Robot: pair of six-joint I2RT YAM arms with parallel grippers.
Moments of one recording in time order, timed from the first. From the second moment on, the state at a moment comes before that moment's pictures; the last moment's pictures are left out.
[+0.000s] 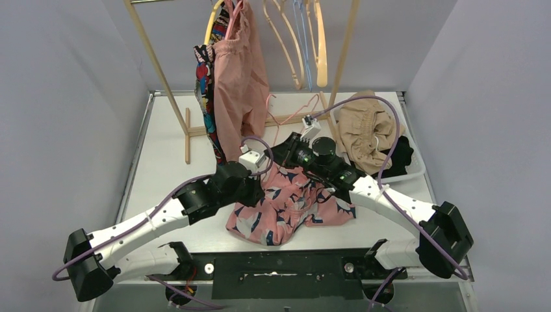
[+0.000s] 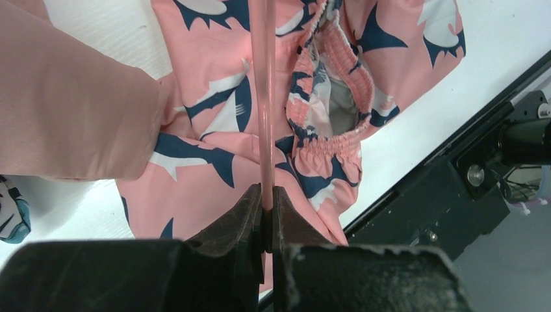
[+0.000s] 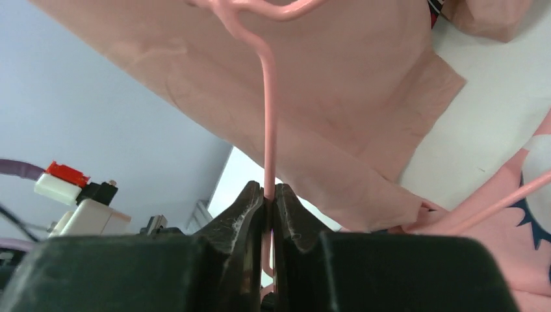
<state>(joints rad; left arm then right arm) -0.95 1.05 0.84 -0.44 -0.09 -0.46 0.75 1.31 0.87 0.24 -0.13 0.83</state>
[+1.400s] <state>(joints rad) -0.94 0.67 0.48 0.11 -0.15 -0.52 0.64 1.33 0.73 0.55 -0.27 1.27</state>
